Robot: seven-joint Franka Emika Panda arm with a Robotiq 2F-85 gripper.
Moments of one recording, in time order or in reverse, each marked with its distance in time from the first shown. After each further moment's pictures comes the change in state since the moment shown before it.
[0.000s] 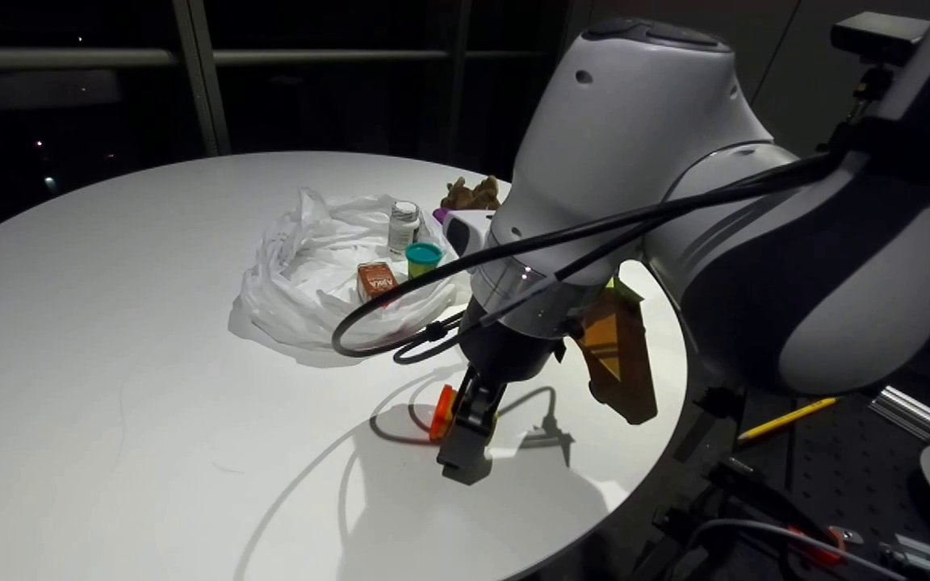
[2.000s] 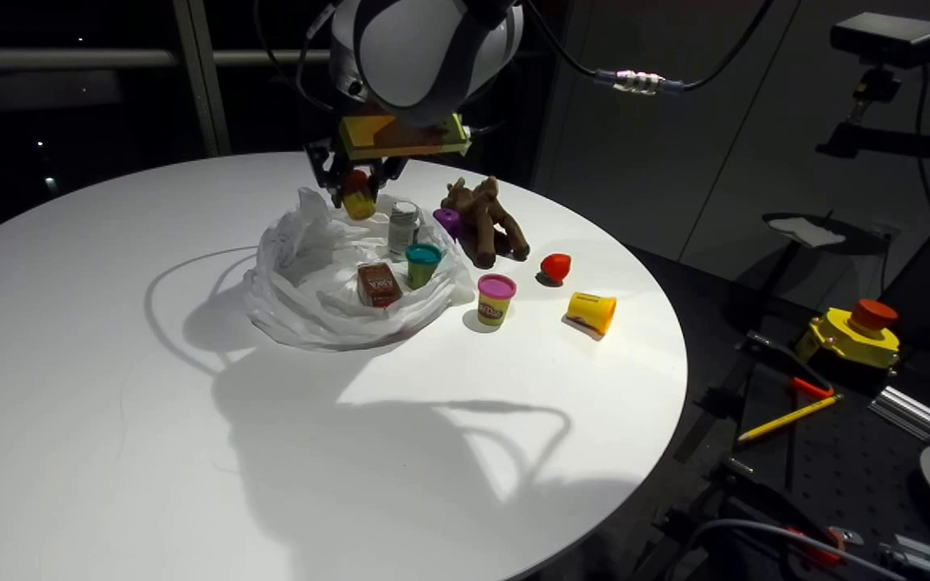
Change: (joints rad) arm -0.205 0.263 -0.162 0.820 0.141 -0.442 0.301
